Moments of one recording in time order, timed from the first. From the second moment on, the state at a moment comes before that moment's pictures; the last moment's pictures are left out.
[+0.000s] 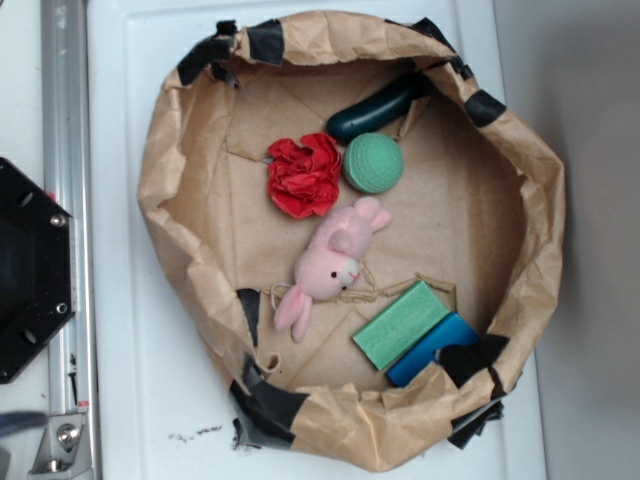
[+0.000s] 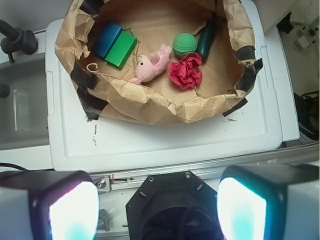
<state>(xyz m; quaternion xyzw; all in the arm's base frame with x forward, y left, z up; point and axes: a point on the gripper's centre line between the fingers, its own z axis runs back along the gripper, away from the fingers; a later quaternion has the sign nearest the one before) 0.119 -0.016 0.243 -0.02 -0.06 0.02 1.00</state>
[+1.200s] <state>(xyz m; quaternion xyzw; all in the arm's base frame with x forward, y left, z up) 0.247 0.013 0.072 0.07 -0.03 -0.19 0.98</state>
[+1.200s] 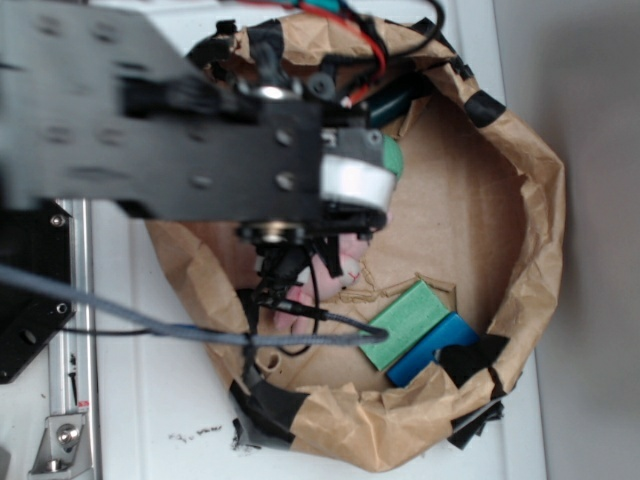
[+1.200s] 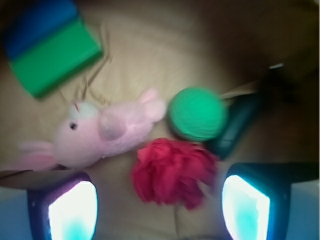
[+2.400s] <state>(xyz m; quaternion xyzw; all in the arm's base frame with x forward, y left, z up) 0.242 0.063 0.024 0.10 -0.04 -0.09 0.99</state>
